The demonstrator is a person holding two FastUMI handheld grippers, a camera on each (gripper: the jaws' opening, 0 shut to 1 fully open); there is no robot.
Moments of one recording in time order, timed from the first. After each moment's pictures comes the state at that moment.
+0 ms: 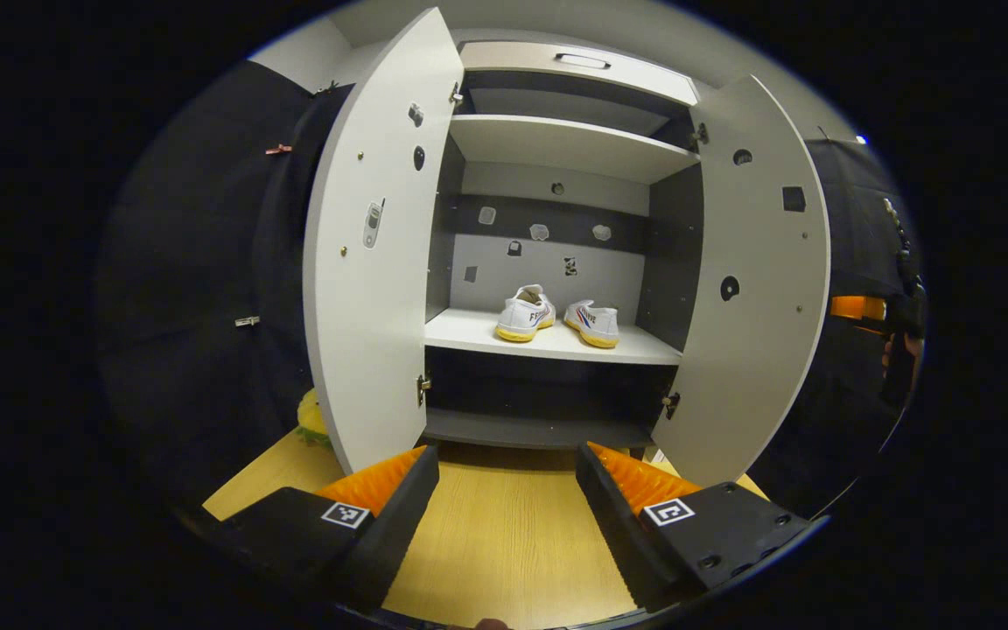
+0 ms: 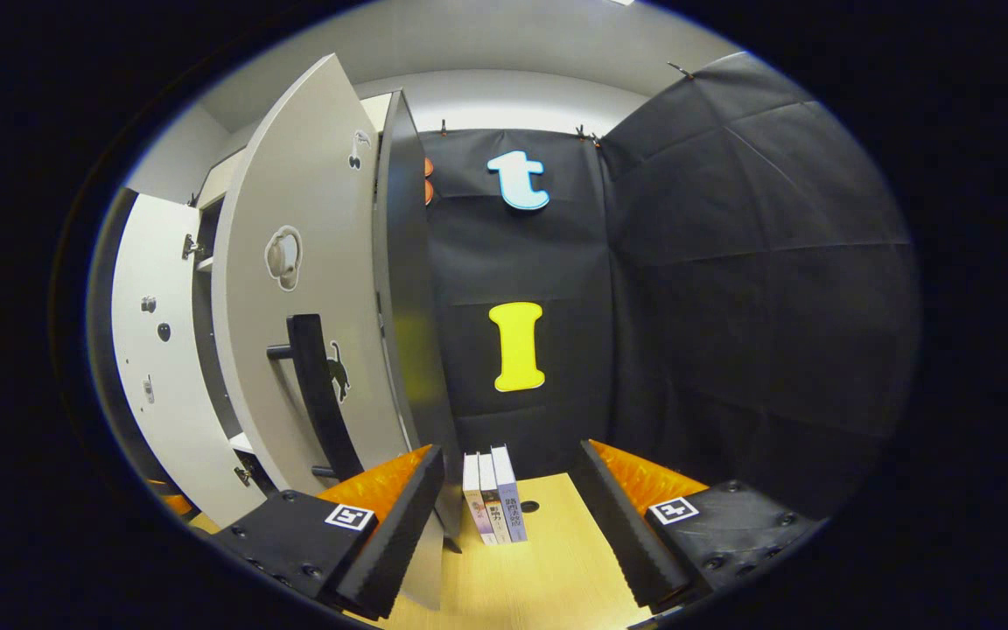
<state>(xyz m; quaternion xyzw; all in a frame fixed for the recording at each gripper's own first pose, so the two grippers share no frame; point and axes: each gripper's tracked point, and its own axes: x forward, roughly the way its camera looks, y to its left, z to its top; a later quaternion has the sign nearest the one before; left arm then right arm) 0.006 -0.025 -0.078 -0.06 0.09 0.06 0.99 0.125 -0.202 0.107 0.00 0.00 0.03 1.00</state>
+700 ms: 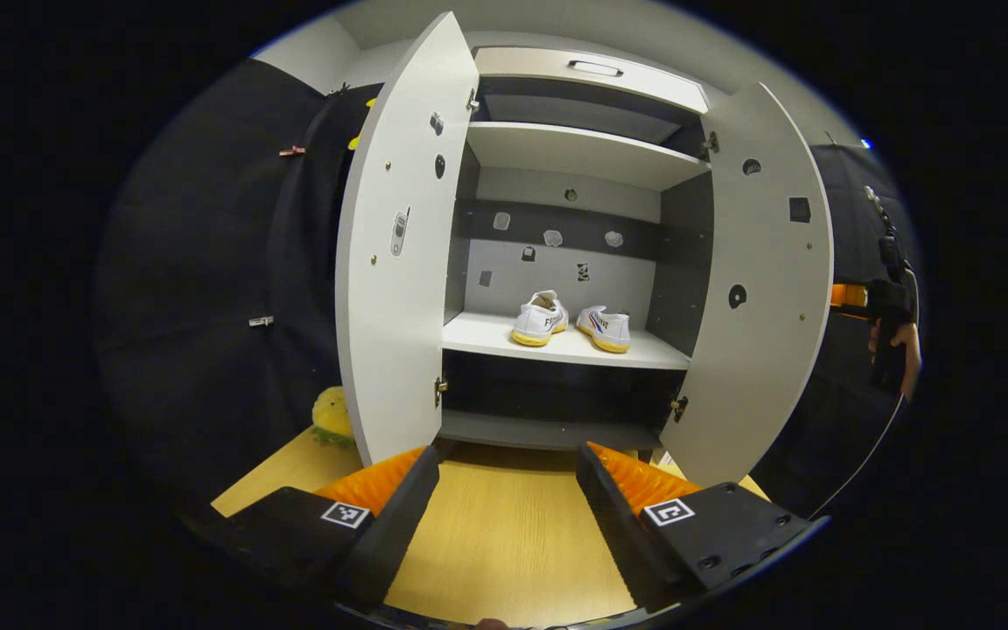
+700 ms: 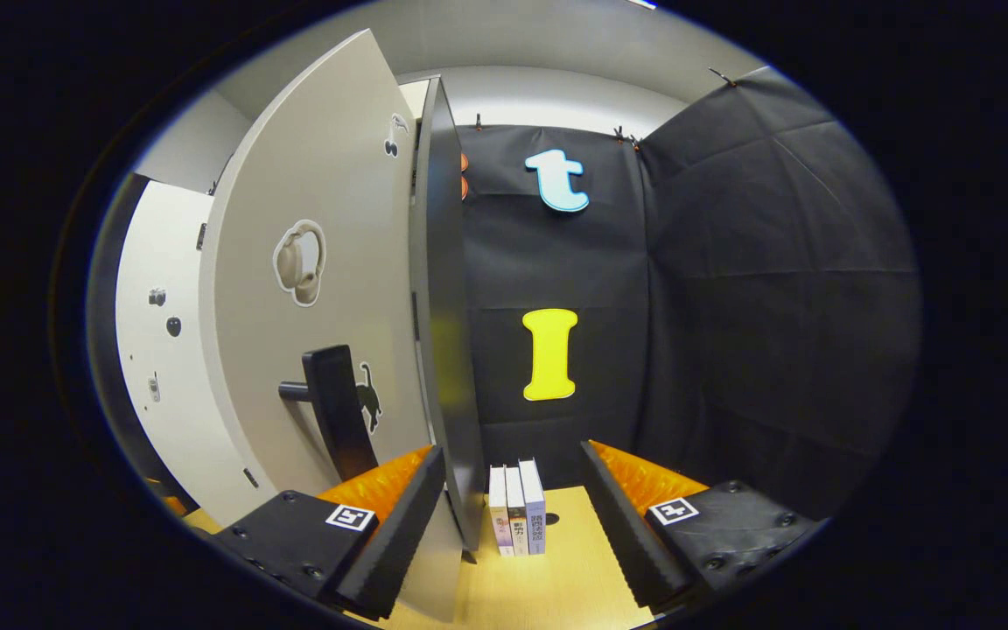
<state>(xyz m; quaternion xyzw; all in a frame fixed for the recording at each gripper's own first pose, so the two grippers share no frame) -0.005 -0.005 -0.070 -0.05 0.09 0.06 0.99 0.149 -0.160 0.120 -0.02 0.00 0.06 1.00</state>
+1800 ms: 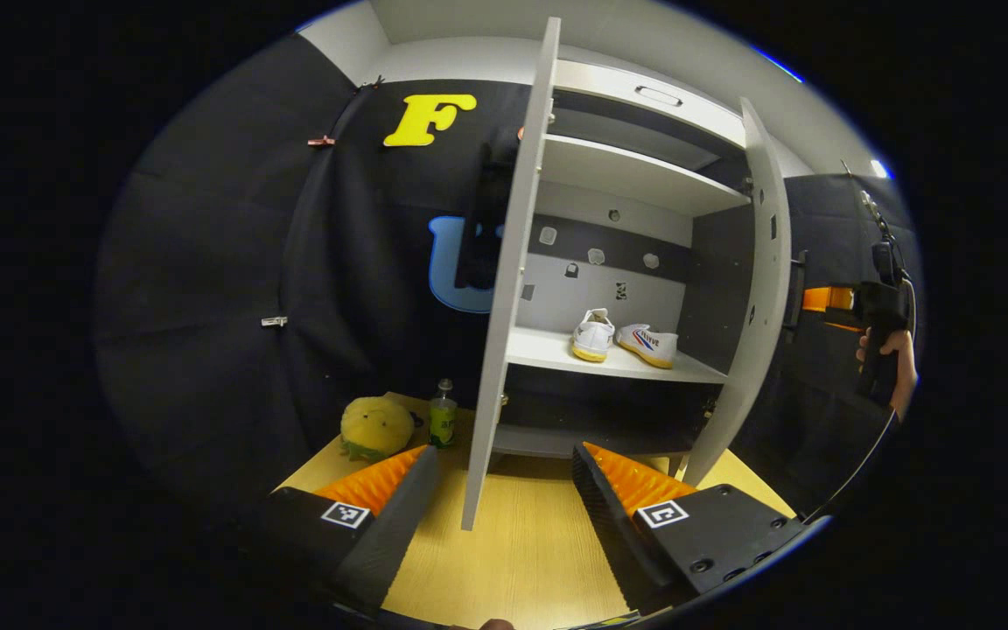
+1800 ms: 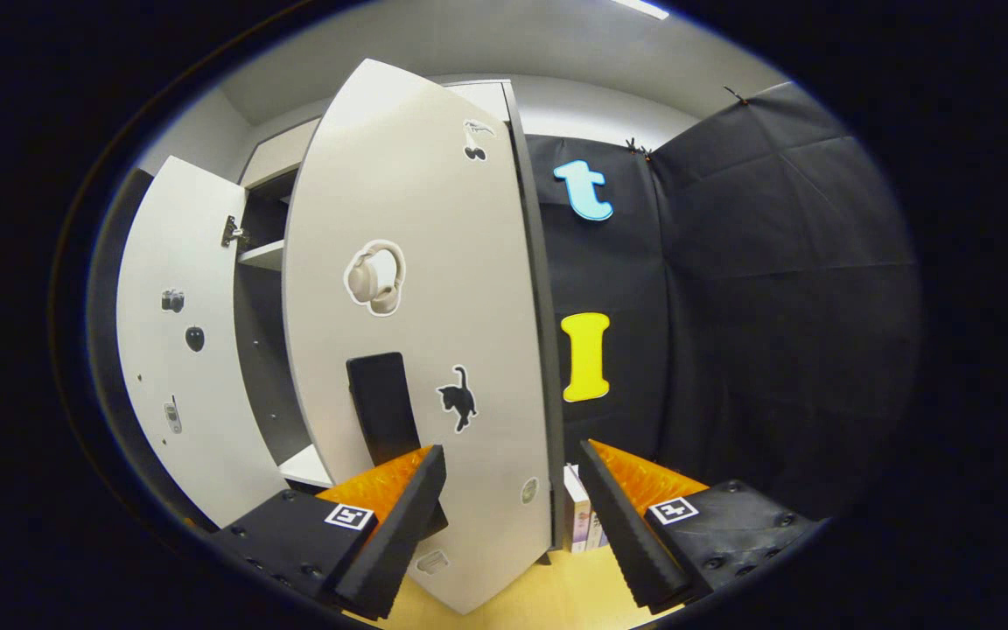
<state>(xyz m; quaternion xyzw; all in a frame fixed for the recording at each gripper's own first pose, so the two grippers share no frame) -0.021 0.130 -0.082 -0.09 0.06 0.05 0.99 0.121 0.003 0.101 0.01 -0.02 0.04 1.00</state>
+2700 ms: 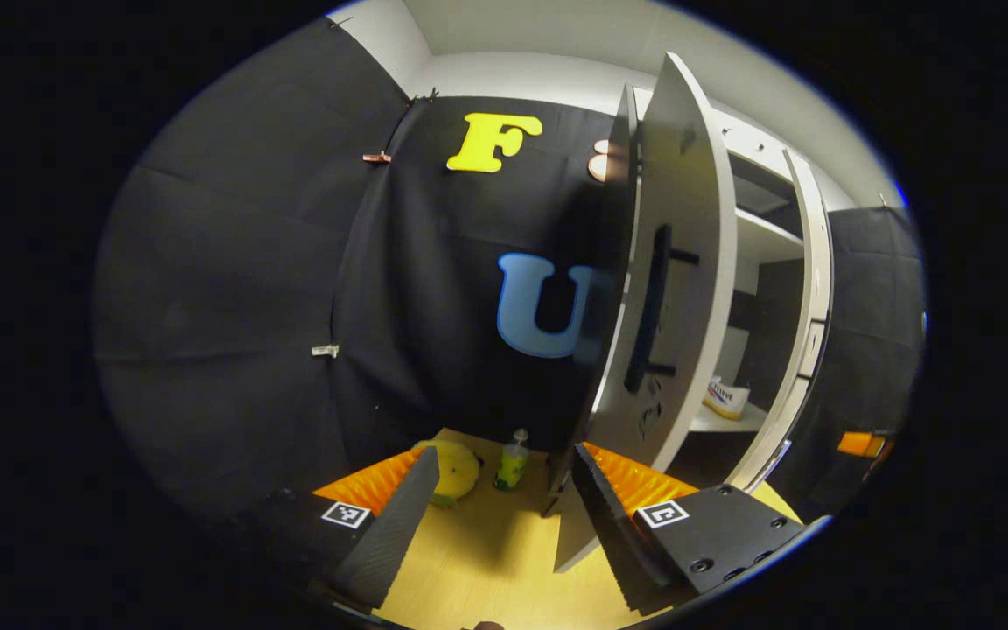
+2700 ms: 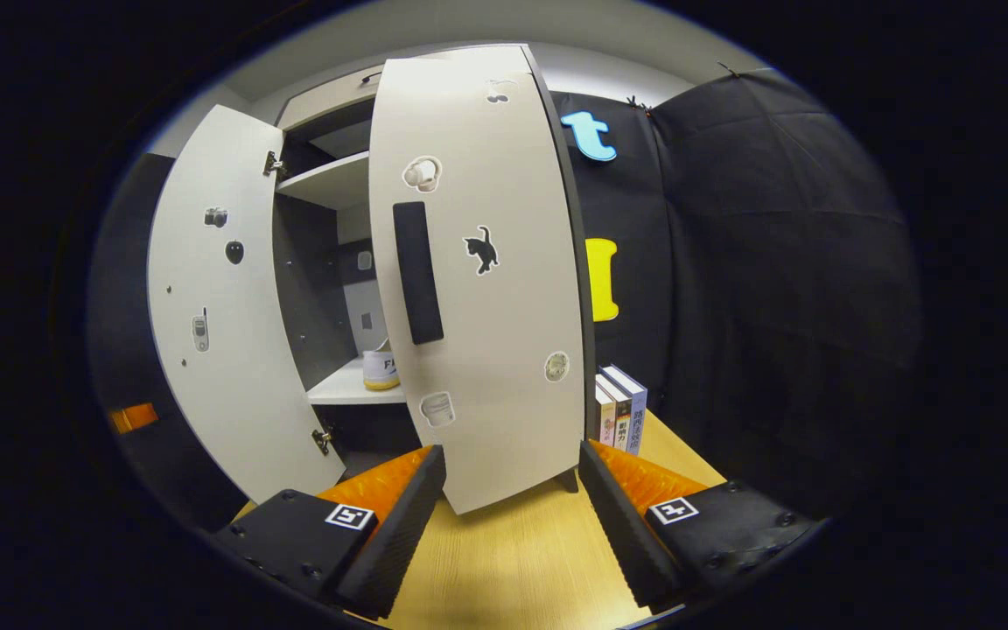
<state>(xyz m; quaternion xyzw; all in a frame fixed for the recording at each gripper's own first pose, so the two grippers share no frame) 0.006 0.274 -0.004 -0.10 0.01 0.11 0.99 0.037 0.028 -0.028 0.02 0.09 0.04 1.00</state>
